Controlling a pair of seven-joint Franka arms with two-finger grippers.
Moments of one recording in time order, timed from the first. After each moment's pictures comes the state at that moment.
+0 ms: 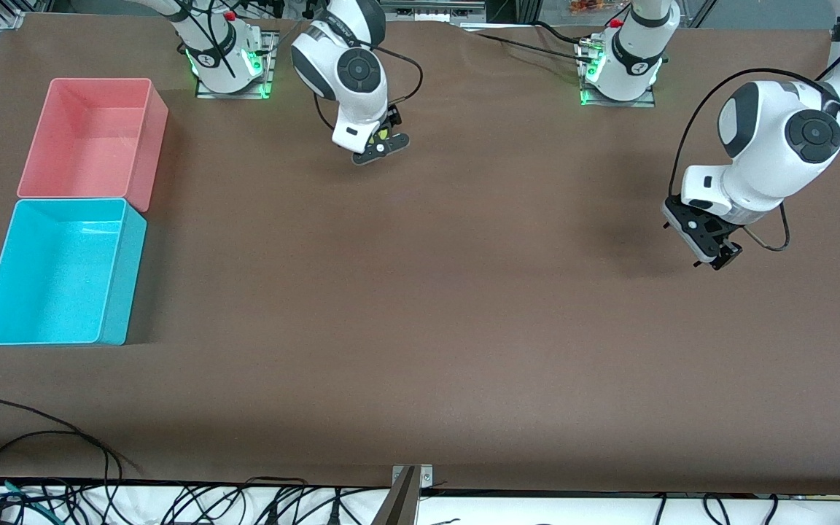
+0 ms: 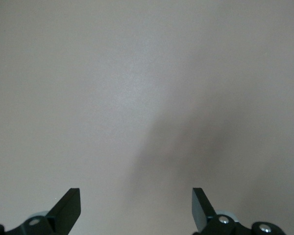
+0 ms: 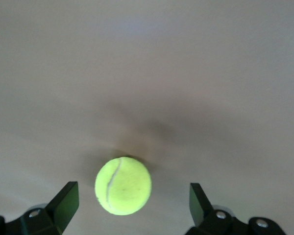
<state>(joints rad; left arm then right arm) 0.22 0.06 -0.24 -2.25 0.06 2.35 1.00 0.54 0.24 0.40 -2.24 0.09 2.23 0.46</state>
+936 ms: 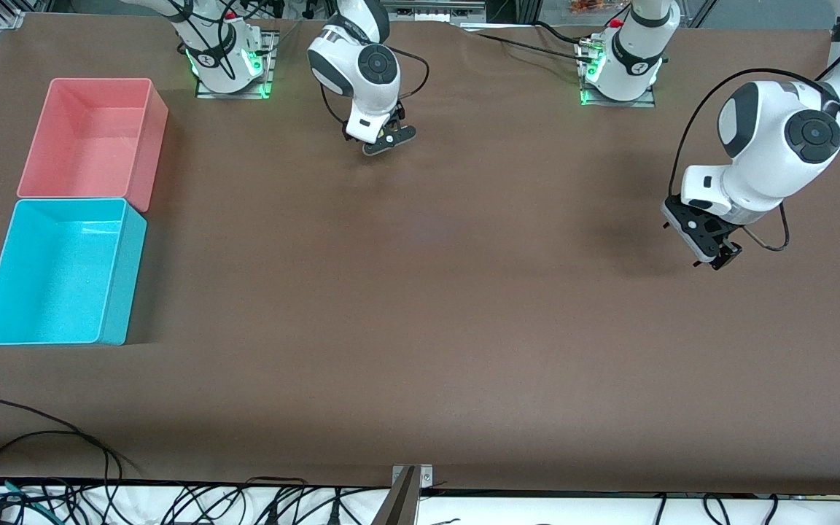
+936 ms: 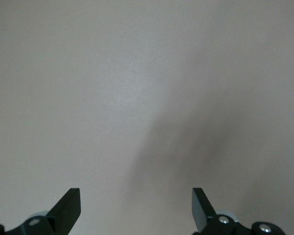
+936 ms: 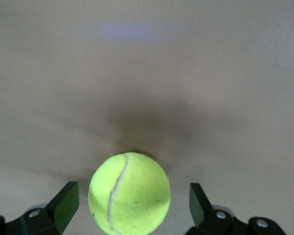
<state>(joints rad) 0.22 0.06 -0.24 -2.25 0.06 2.35 1.00 0.63 0.32 0.40 -2.32 0.00 2.37 0.58</state>
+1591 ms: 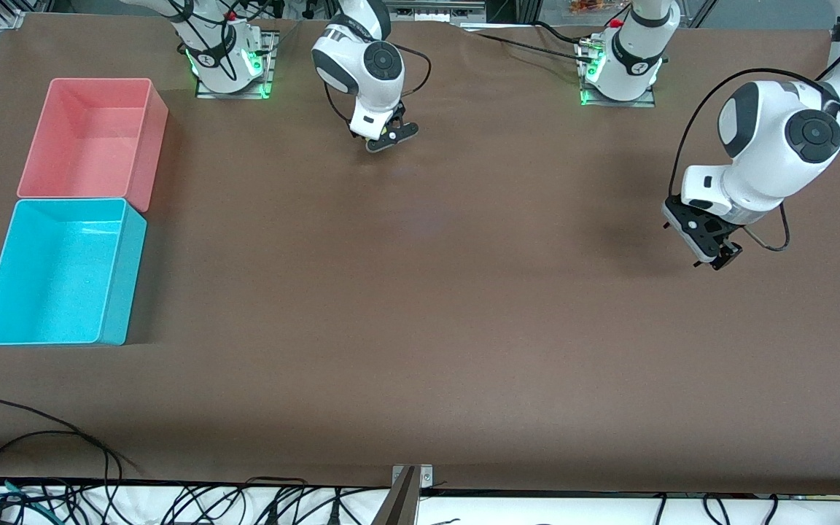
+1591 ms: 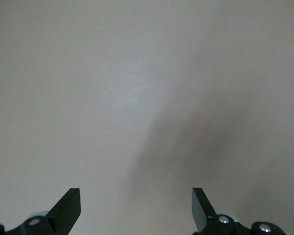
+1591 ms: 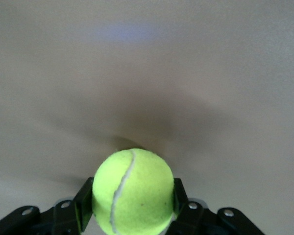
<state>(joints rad) 0.22 0.06 -0.24 -2.24 0.06 2.35 1.00 0.66 0.34 0.40 -2.33 -0.03 2.39 0.60</state>
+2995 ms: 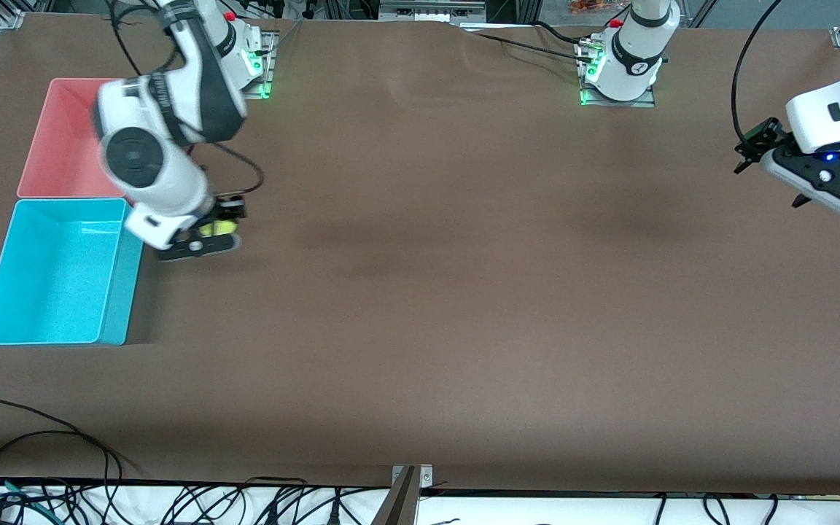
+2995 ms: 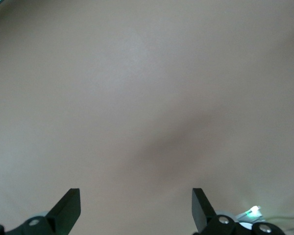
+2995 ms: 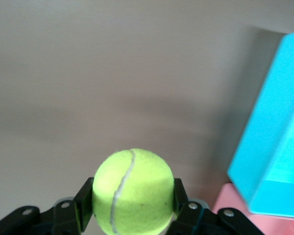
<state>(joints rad) 0.18 -0.03 -0.21 -1.69 0.06 1.59 0.57 0.64 0.19 -0.40 -1.93 -0.05 1.92 0.03</state>
